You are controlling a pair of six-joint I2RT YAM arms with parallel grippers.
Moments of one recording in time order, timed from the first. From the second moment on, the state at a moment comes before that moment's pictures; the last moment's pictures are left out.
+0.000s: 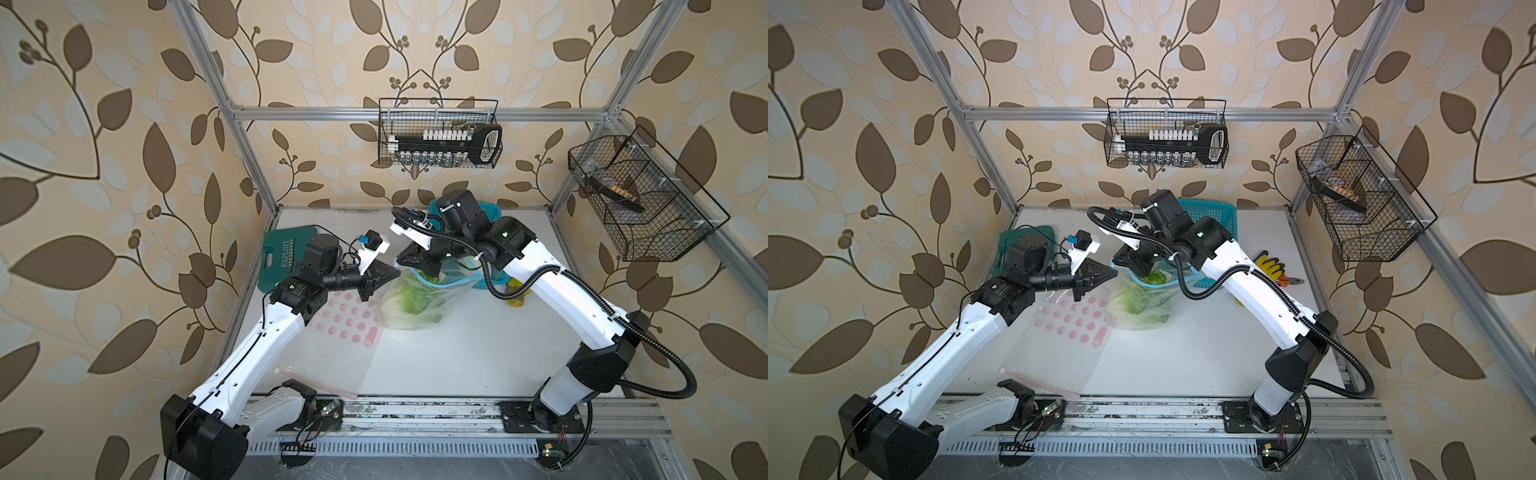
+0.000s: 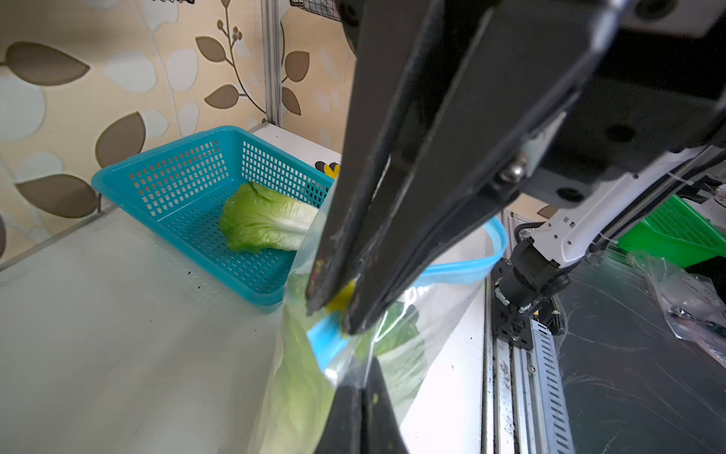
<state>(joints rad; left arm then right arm) -0.36 1.07 0.98 -0.31 0.83 0.12 0.73 1.66 1.88 -0.94 -0.42 -0.21</state>
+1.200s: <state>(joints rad) -0.37 1.04 0.92 -0.19 0.72 -0.04 0.69 1.61 1.80 -0.90 -0.45 -0.23</state>
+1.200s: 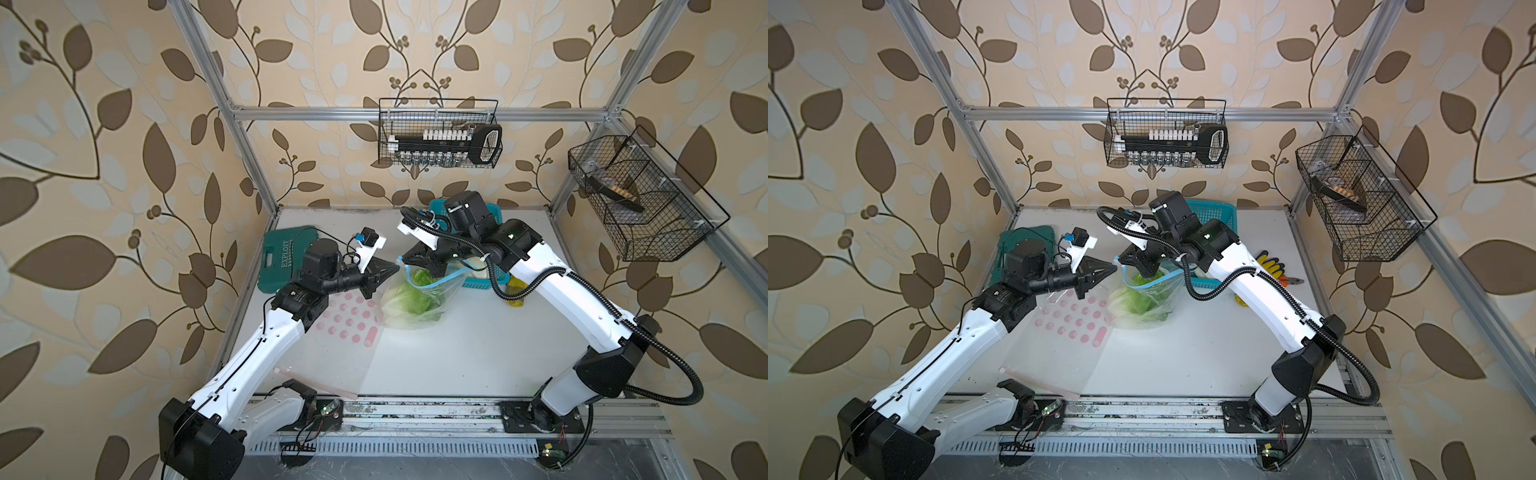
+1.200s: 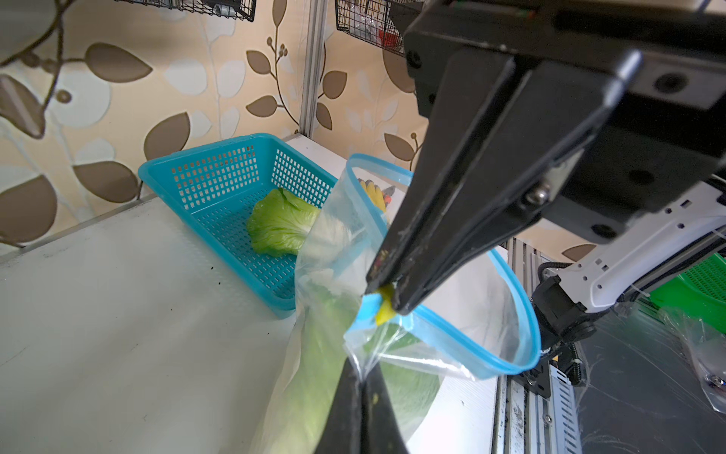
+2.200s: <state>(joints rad) -0.38 1.05 0.91 -0.17 0.71 -0.01 0.67 1.59 1.75 -0.88 -0.51 -0.20</state>
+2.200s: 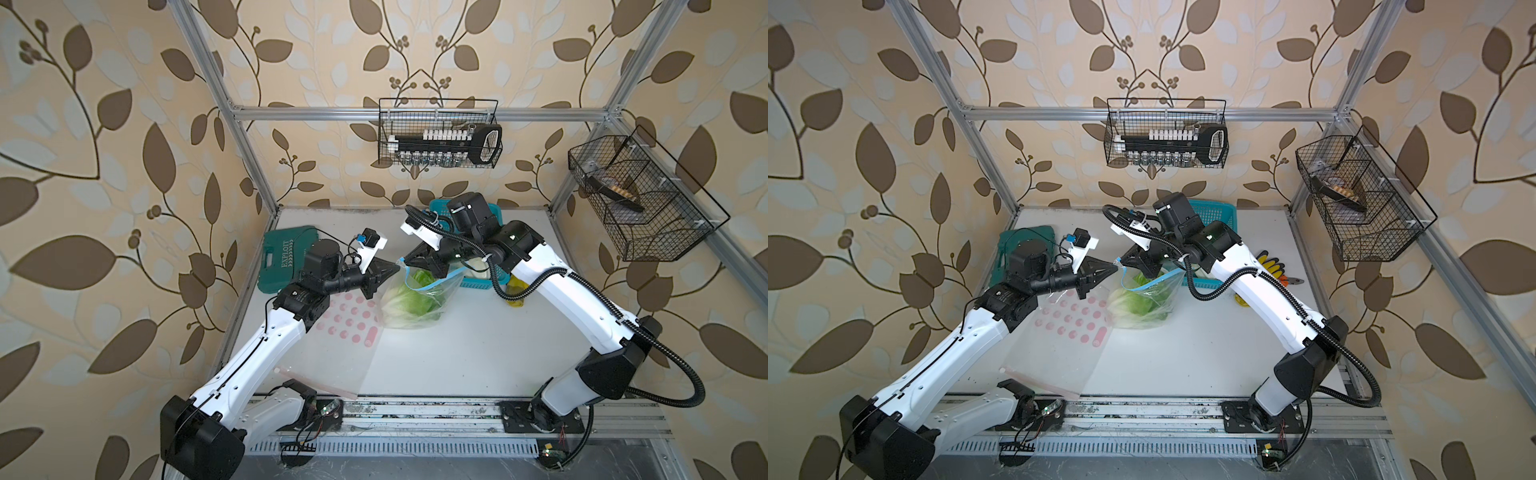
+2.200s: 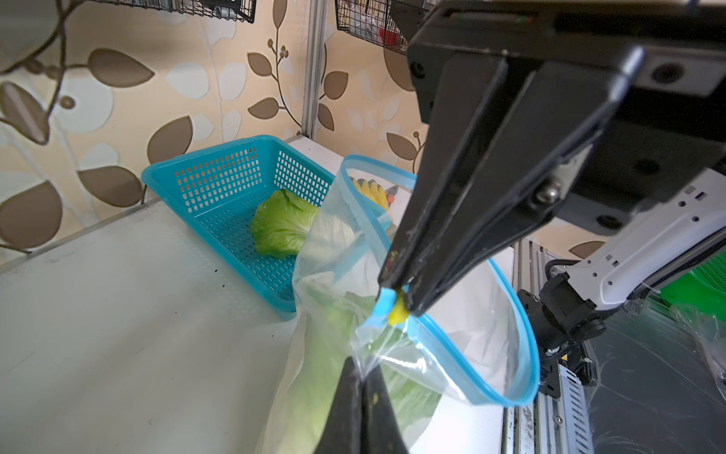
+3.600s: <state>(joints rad) -0.40 1.06 0.91 -0.16 0.73 0.00 0.67 1.69 1.89 -0.98 -0.53 -0.17</state>
